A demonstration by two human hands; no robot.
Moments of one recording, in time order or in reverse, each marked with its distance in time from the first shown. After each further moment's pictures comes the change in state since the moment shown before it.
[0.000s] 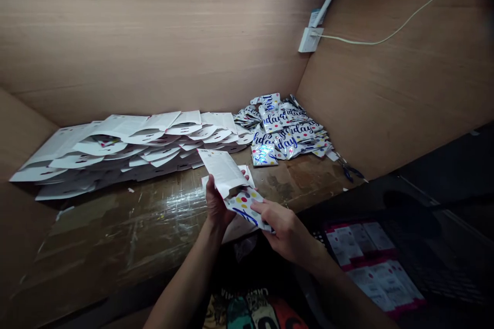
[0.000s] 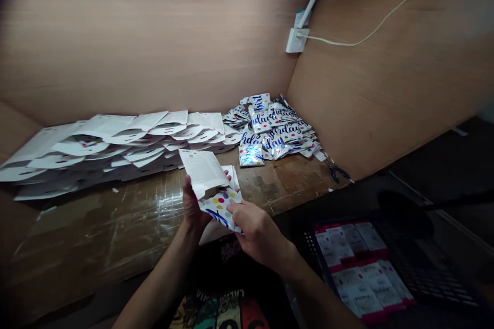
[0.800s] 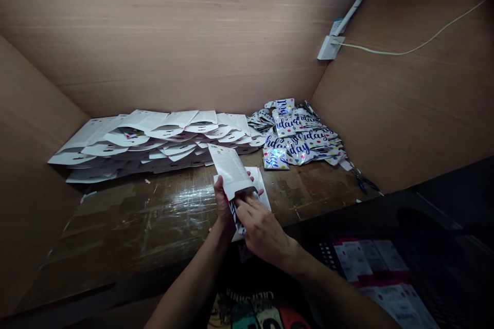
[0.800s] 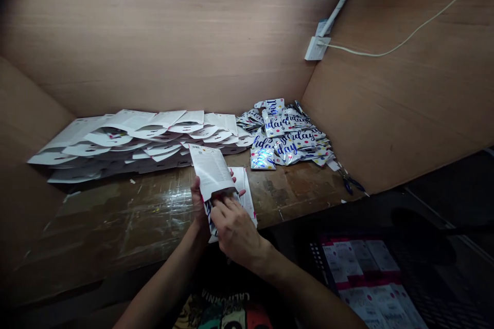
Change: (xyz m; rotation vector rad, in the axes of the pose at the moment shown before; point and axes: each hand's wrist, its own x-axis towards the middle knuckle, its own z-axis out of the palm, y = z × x) left_hand -0.017 0.003 0.006 -0.041 0.104 0.051; right_hand 0.042 -0.015 0.068 -0.272 -0.205 -0.037
